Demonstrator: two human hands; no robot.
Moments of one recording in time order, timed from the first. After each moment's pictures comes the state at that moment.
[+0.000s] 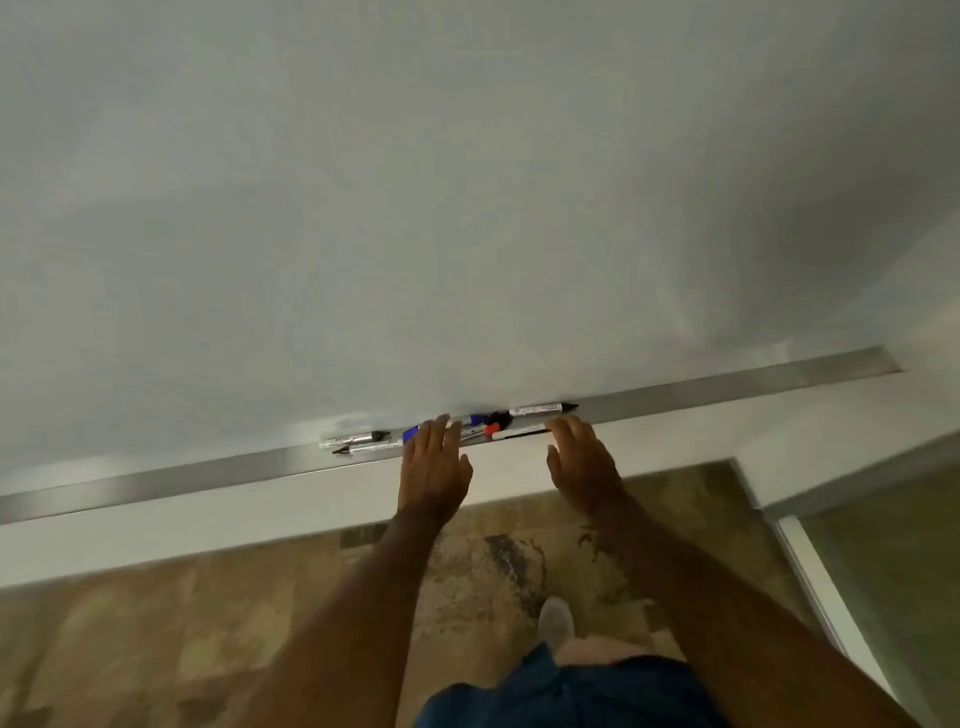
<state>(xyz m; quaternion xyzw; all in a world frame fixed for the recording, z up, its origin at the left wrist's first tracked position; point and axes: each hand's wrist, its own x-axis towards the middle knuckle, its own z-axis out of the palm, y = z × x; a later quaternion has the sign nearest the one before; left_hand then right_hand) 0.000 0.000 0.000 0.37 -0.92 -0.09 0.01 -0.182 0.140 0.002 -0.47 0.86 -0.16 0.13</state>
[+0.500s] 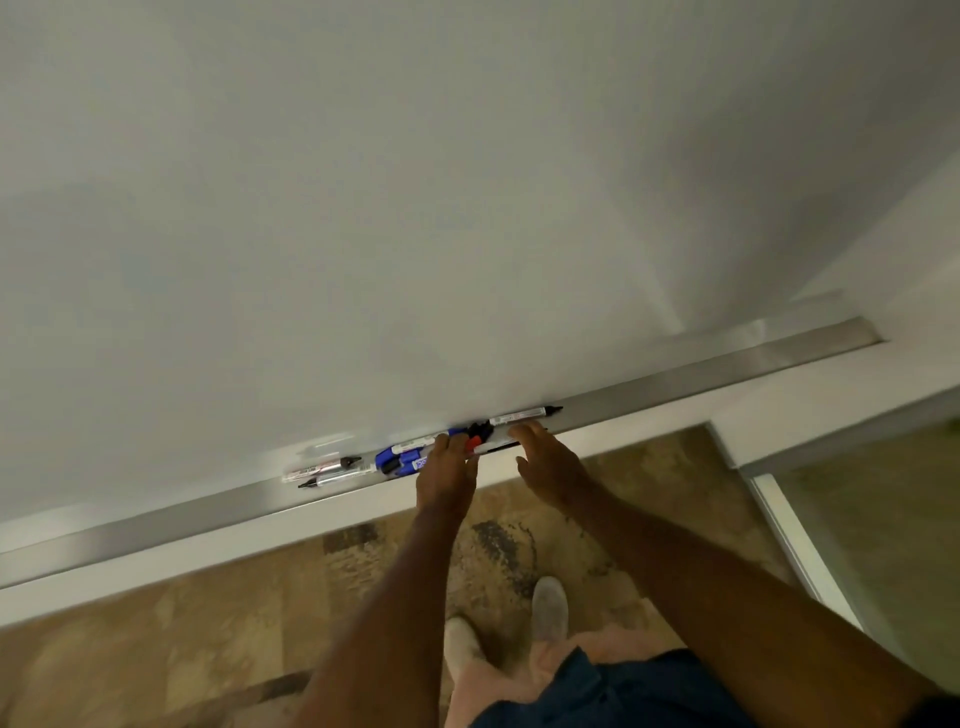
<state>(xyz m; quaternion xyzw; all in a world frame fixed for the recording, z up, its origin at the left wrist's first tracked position) -0.069 -0.019 -0.036 0.44 -0.85 -0.28 -0.03 -0.202 0.090 -0.027 -0.44 0.84 -0.14 0.27</state>
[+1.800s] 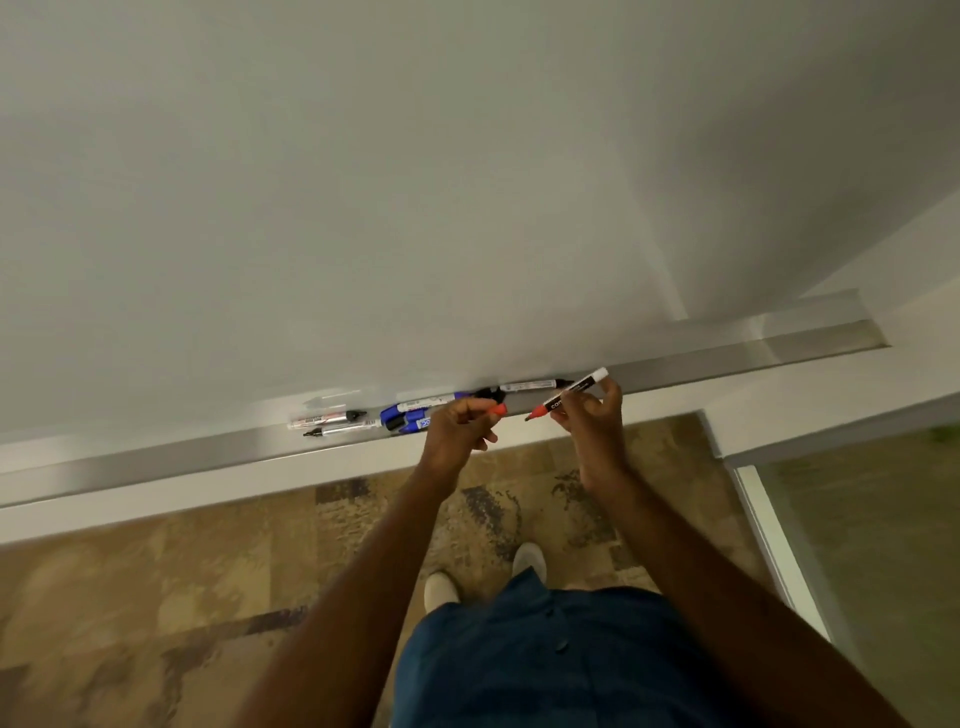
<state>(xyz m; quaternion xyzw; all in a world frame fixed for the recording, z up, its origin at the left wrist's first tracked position) -0.059 -0.017 -0.013 0.42 -0.55 -0.71 0.13 -0.209 0.108 0.004 0.03 0.70 -0.64 0.31</state>
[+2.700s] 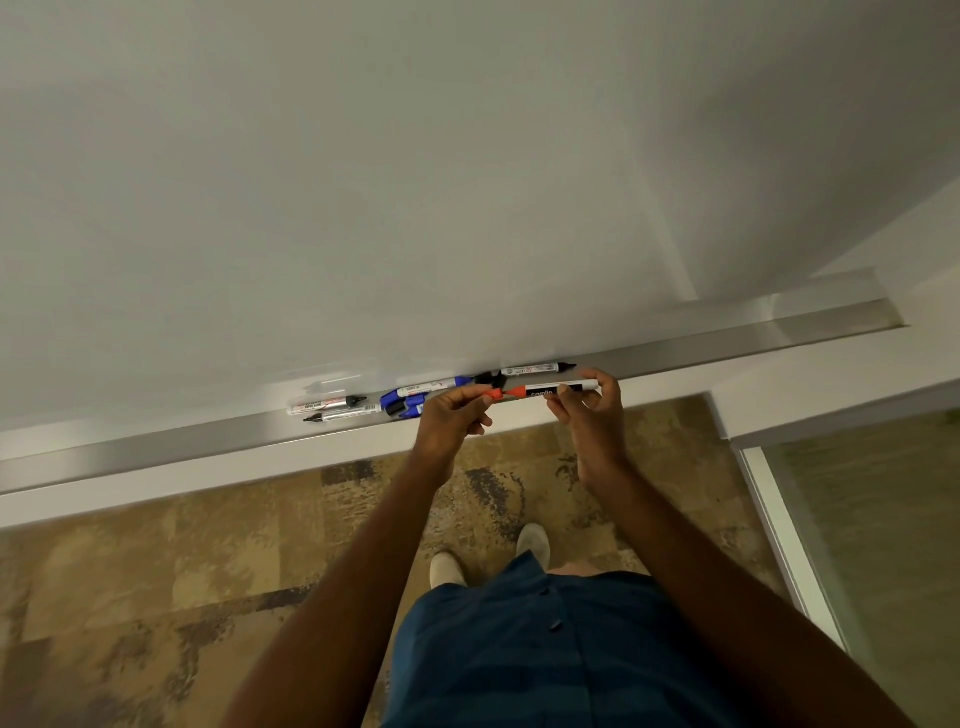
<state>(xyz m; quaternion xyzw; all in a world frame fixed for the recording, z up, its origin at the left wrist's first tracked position) -0.055 -0.020 -0.014 0.45 -0.50 -0.73 0.12 -0.195 0.114 0.010 0.04 0.67 -0.66 0.32</state>
